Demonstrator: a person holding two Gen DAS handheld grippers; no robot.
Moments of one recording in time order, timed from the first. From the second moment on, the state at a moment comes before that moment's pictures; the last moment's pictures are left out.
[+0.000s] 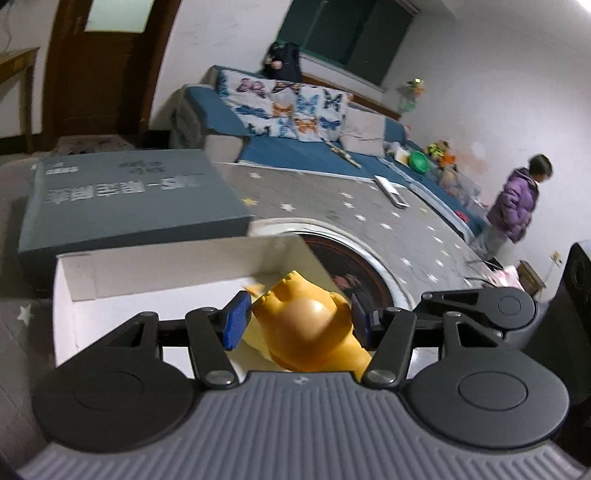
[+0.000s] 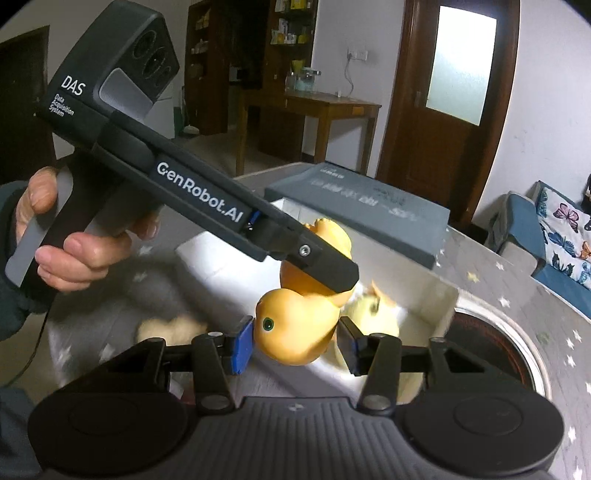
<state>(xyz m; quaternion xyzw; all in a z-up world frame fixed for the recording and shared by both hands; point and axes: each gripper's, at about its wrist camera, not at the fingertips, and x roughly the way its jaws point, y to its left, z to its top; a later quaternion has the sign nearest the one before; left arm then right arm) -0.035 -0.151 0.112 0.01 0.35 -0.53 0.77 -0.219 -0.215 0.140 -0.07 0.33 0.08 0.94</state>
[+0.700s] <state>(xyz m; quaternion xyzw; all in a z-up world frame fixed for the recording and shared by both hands) 0.041 -0.186 0.048 -0.01 0.46 -0.48 0.75 -0.128 -0.254 0.077 0.04 0.42 0.08 0.90</state>
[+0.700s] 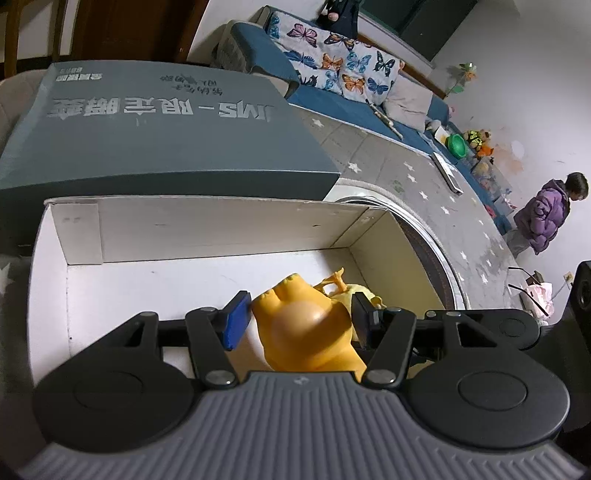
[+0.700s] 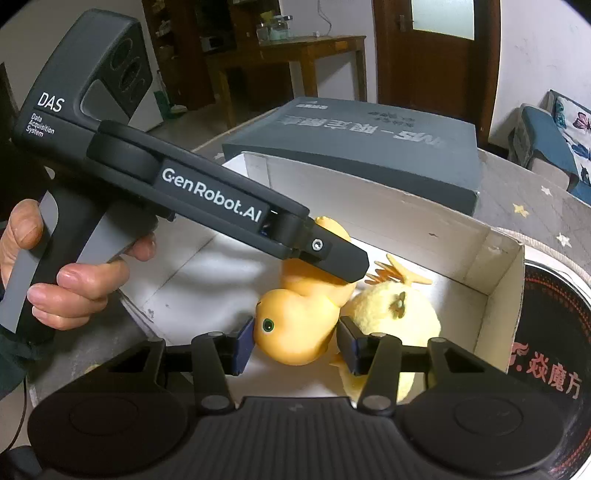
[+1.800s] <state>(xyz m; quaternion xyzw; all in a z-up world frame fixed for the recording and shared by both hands) -0.104 -0.076 0.090 0.04 0.38 -0.51 0.77 -0.265 -0.206 0.109 -0.05 0.36 0.14 0.92</state>
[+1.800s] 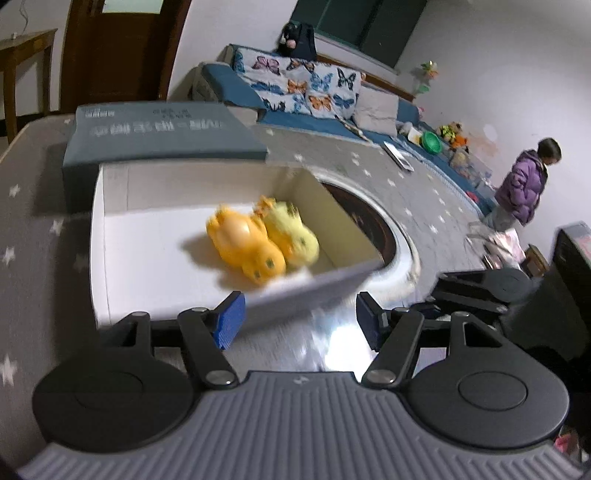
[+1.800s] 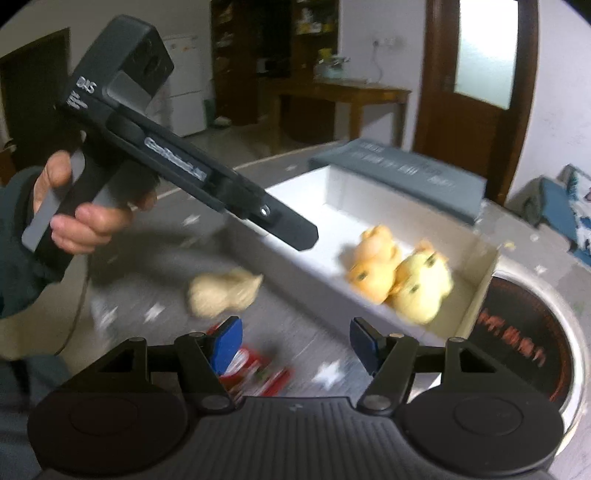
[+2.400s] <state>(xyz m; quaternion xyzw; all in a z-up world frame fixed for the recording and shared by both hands) -0.149 -0.053 0.035 0.07 0.46 -0.48 0.75 -0.269 -0.180 0.062 -0.05 0.42 0.17 0.89</state>
